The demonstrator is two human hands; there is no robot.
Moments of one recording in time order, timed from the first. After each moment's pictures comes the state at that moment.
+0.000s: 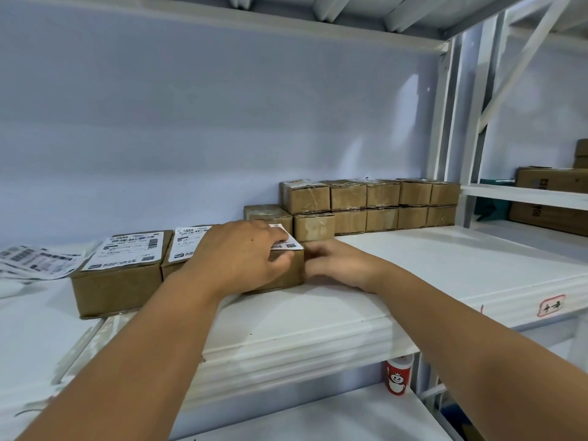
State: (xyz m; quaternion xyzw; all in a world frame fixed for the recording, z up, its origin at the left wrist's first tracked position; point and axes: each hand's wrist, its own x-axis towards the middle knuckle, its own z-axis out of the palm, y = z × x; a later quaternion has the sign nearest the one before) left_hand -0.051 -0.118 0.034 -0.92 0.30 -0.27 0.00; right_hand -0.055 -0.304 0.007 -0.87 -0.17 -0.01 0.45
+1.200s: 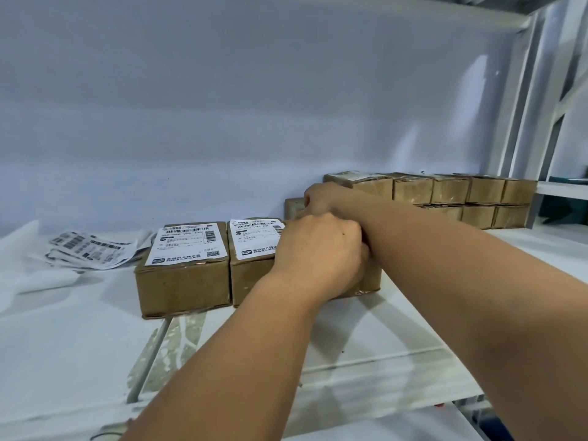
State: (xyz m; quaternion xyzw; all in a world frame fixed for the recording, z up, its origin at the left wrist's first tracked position) left_hand -0.052 -0.120 0.034 -0.90 0.27 -0.33 -0.04; right_hand 0.095 -0.220 0.068 -0.99 0.00 -0.11 0.07
